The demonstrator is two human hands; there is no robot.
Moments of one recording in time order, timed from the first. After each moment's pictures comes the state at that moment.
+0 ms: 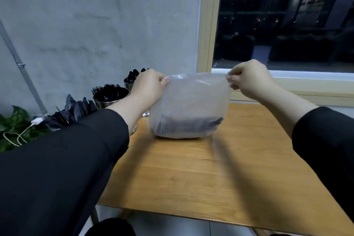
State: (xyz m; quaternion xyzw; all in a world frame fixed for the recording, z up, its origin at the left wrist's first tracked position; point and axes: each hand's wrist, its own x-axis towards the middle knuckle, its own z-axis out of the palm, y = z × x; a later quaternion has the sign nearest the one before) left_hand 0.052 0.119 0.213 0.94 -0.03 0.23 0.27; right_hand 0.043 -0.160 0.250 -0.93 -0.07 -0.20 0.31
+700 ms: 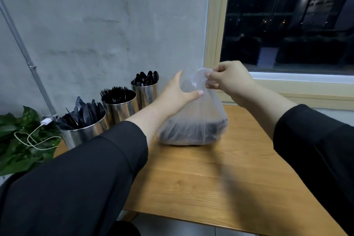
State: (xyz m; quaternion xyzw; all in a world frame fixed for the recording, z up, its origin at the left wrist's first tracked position) left_hand 0.023 0.077 0.211 0.87 -0.05 0.13 0.48; right_hand 0.051 -0.098 0.250 -0.80 -0.11 -0.11 0.58
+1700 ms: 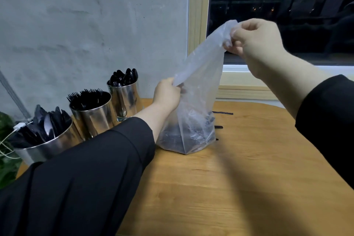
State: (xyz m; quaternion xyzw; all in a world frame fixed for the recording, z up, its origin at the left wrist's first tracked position) left_hand 0.114 0.031 0.186 0.85 0.03 0.16 0.51; right_hand 0.097 -0.174 0.302 -0.72 -0.09 -0.25 0.64
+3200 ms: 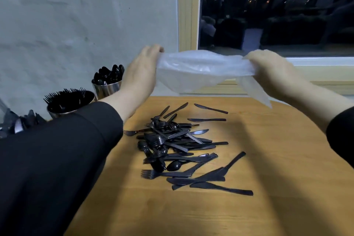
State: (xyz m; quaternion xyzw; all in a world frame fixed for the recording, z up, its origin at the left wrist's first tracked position) left_hand 0.133 0.062 0.213 0.91 -0.12 0.38 0.15; right_hand 0.133 -0.277 0.223 -0.91 -0.24 -0.33 0.08
